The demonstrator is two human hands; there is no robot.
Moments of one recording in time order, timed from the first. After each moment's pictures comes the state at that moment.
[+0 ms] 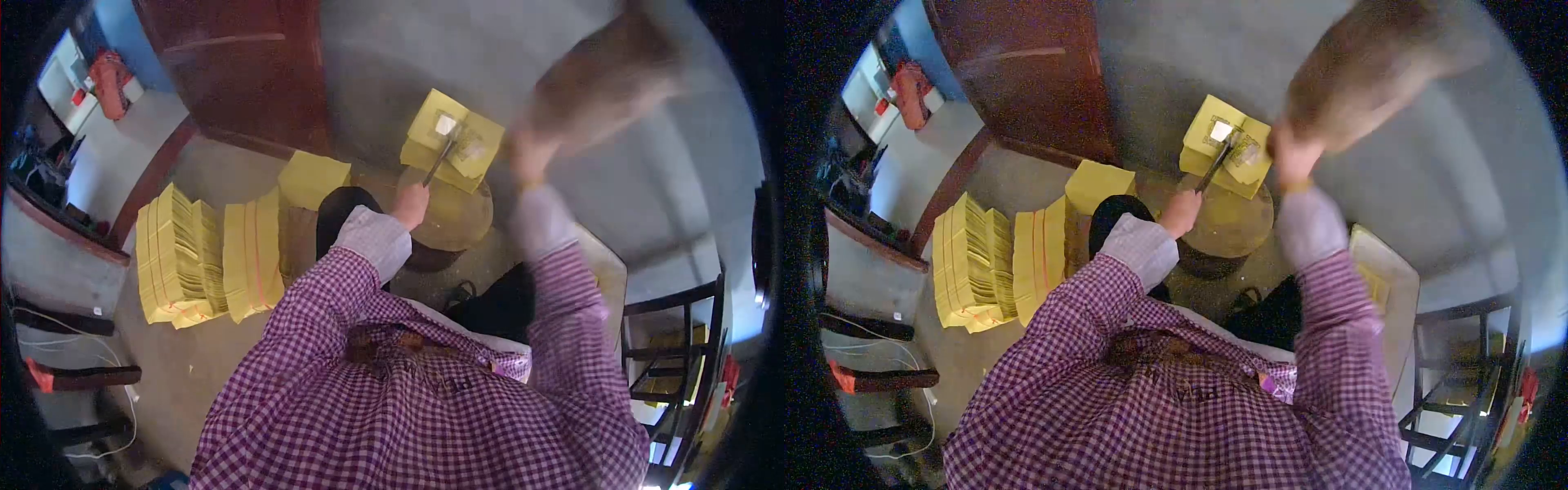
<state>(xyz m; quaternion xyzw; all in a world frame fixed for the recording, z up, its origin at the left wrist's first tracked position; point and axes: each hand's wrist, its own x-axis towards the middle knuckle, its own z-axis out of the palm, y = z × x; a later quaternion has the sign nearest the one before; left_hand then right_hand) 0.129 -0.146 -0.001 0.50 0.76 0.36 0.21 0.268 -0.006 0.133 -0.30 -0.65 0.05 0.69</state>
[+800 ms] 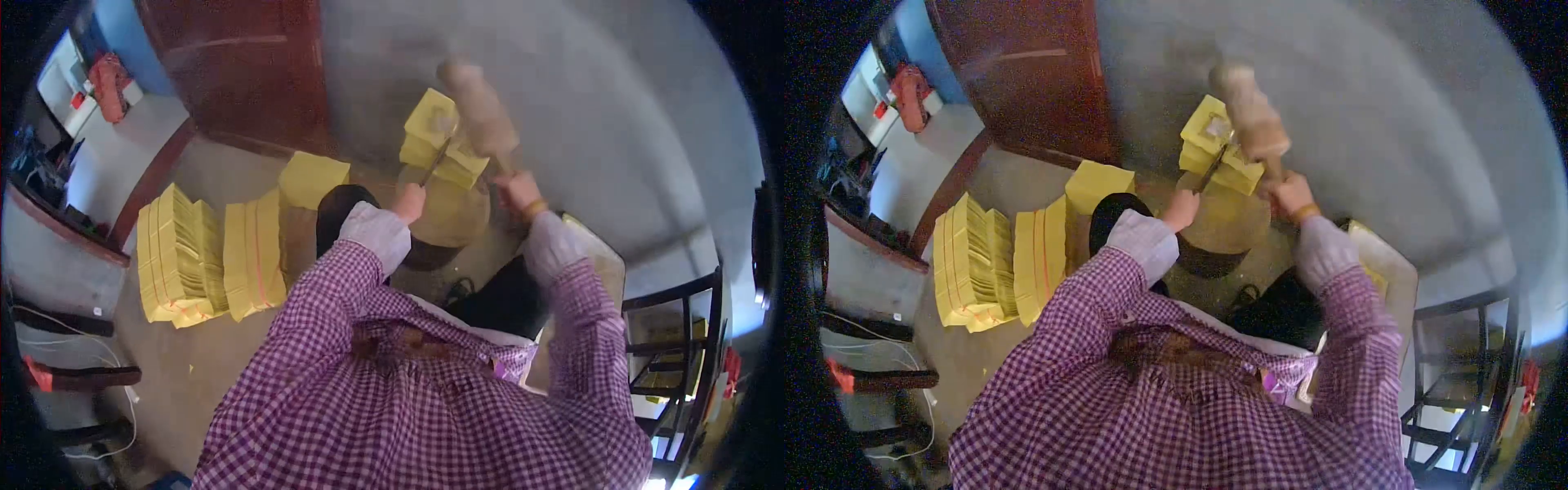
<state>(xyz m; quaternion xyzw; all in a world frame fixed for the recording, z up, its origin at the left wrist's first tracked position) 0.121 -0.121 -0.067 0.57 0.72 0.40 0.06 0.334 -0.051 0.112 -0.46 -0.73 0.46 0.22</state>
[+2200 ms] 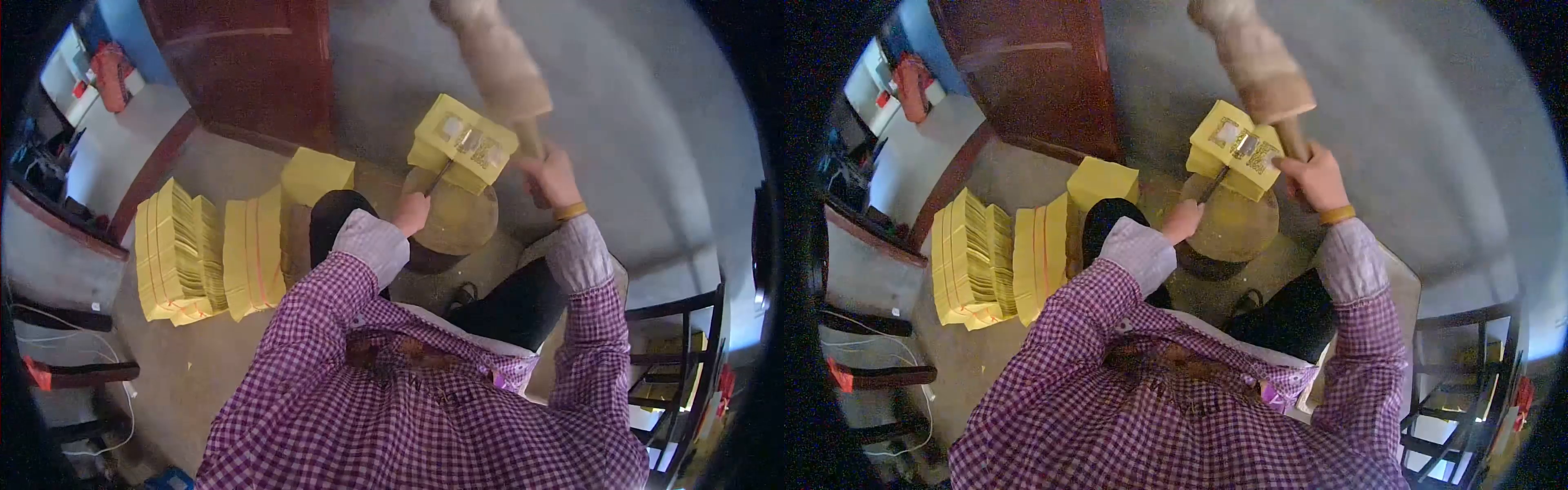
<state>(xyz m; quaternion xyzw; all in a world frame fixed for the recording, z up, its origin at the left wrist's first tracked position) 0.117 -0.142 -0.036 0.51 0.77 0.31 0.23 0.300 -0.093 0.224 -0.44 -0.74 0.43 0.27</state>
